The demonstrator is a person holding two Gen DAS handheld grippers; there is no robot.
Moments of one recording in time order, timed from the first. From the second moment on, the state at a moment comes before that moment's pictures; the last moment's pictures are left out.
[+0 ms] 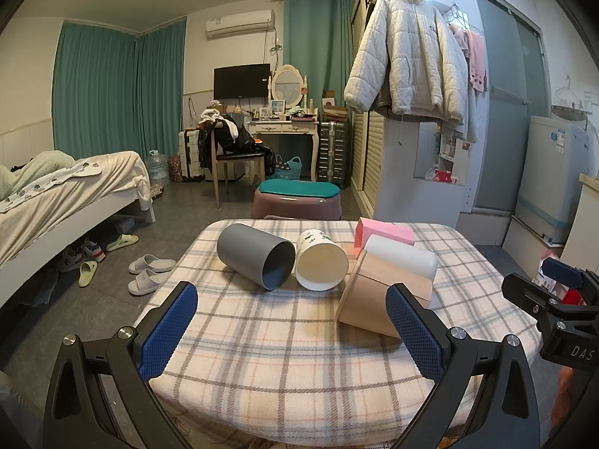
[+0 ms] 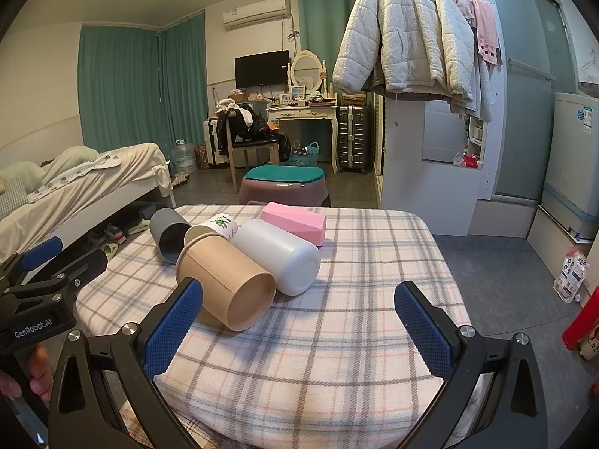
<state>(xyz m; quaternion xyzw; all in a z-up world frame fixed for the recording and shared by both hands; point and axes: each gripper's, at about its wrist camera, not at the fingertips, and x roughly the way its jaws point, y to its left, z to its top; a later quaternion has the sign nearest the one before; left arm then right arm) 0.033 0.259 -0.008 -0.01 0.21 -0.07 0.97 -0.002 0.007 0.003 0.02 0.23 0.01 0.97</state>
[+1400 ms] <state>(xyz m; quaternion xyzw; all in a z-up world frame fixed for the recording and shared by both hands) 0.037 0.262 -0.003 -0.01 0.22 -0.07 0.97 0.002 0.011 -0.003 0.01 0.24 0.02 0.97</state>
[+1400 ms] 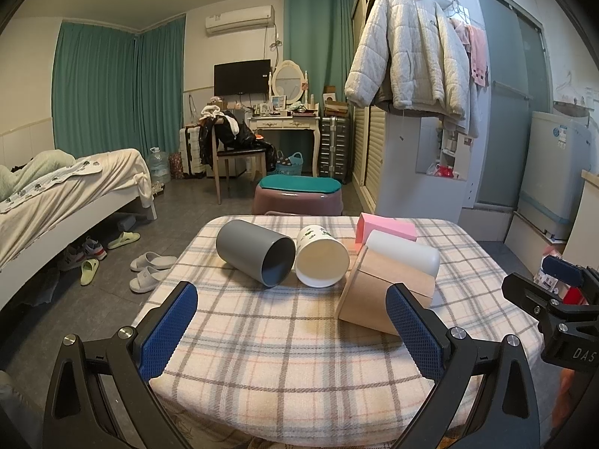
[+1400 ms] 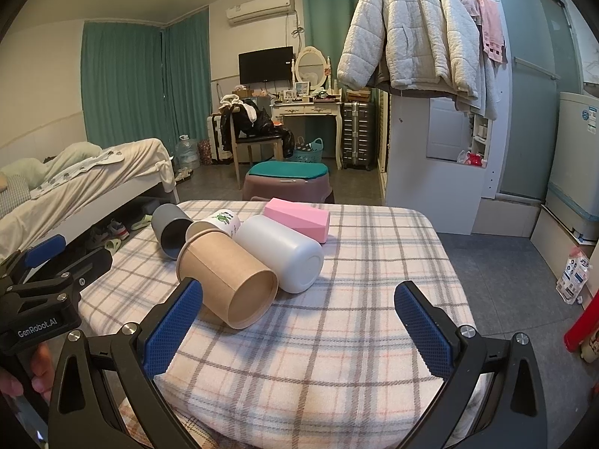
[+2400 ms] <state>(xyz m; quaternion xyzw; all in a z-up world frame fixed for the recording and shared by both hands) 0.132 0.253 -0.036 0.01 0.31 0.03 0.95 0.200 0.000 -0.033 -0.13 0.43 0.25 0.86</state>
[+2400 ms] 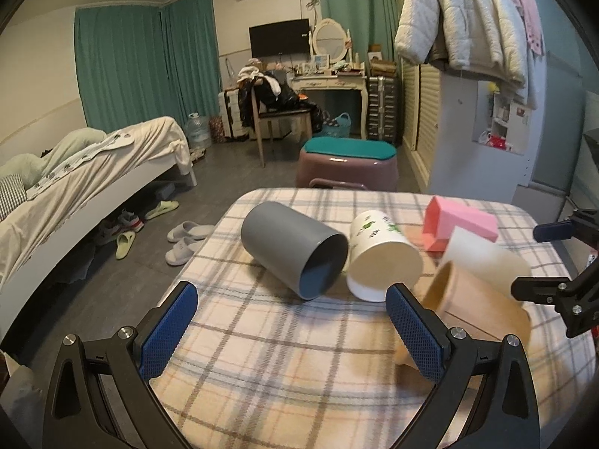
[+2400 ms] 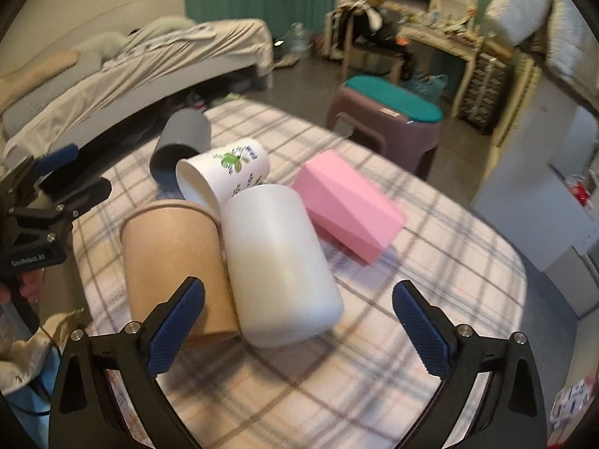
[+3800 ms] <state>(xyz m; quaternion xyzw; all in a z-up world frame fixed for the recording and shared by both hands) 0.106 0.282 -0.024 -0.03 0.27 -0.03 0.96 0.108 -0.001 0.050 -0.05 0.36 0.18 0.91</state>
